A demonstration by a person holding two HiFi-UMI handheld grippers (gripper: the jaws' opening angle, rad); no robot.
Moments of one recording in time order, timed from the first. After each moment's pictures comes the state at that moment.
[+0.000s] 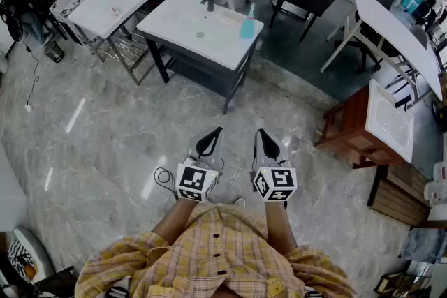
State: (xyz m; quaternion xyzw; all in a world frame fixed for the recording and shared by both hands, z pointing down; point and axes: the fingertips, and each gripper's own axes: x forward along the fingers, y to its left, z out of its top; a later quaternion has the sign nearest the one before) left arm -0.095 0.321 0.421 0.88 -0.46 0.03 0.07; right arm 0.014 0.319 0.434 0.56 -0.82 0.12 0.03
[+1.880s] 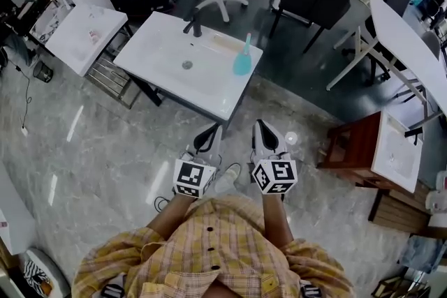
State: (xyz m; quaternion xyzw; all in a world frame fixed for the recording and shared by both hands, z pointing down) left arm -0.063 0.004 0.446 0.89 -0.45 0.06 0.07; right arm 0.045 -0.006 0.446 0.57 -0.81 0.14 -0.01
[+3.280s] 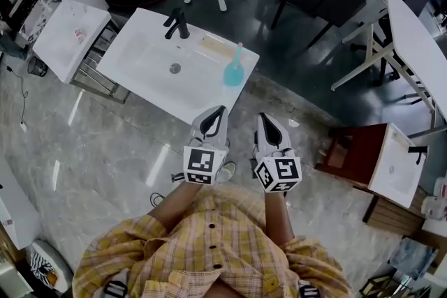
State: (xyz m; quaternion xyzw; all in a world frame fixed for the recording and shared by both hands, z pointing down) left arm 0.003 -0.161 0.480 0.86 -0.49 0.10 0.09; right arm 0.101 -0.143 0.470 0.55 -0.82 0.17 0.01
